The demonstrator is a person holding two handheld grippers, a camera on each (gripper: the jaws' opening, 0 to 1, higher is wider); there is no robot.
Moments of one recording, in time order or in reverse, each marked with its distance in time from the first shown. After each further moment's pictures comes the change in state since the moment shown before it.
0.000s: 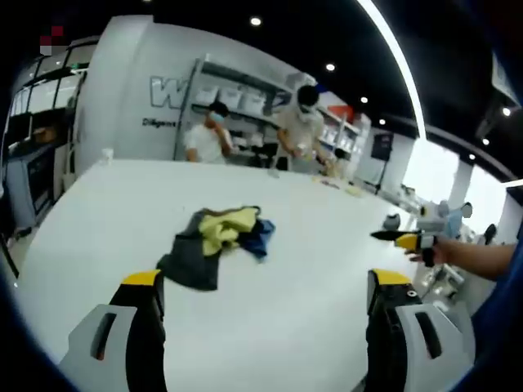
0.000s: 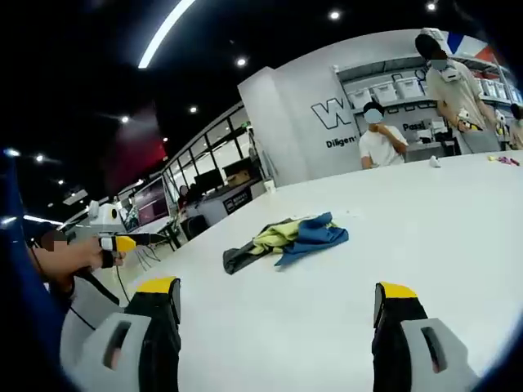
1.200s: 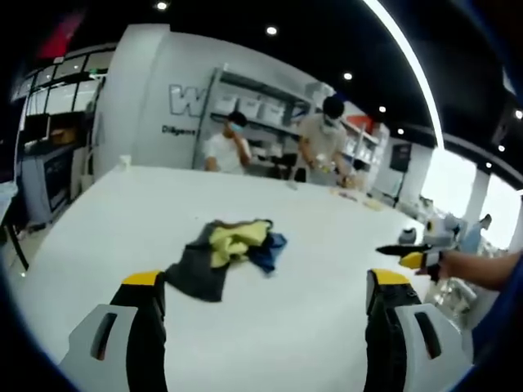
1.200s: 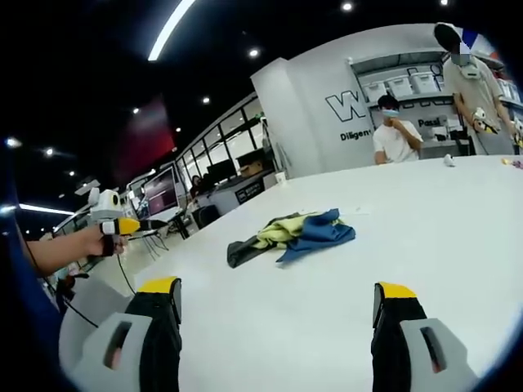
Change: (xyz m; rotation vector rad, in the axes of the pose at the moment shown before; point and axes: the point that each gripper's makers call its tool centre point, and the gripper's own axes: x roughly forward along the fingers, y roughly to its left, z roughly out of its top) left arm 0.004 -0.010 0.020 -0.030 -0.059 0.118; right arm 0.007 -0.014 0.001 -0.028 0.043 0.076
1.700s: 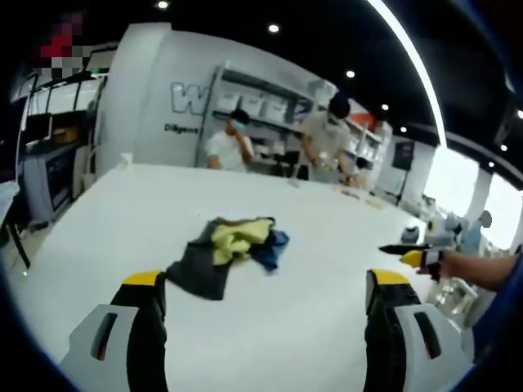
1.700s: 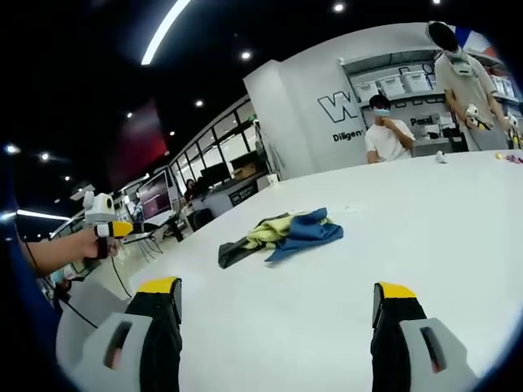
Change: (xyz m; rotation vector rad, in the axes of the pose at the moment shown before) left arm -0.001 0.005 -0.004 -0.002 0.016 0.014; right arm -0.004 -0.013 -0.003 0.020 -0.010 -0.020
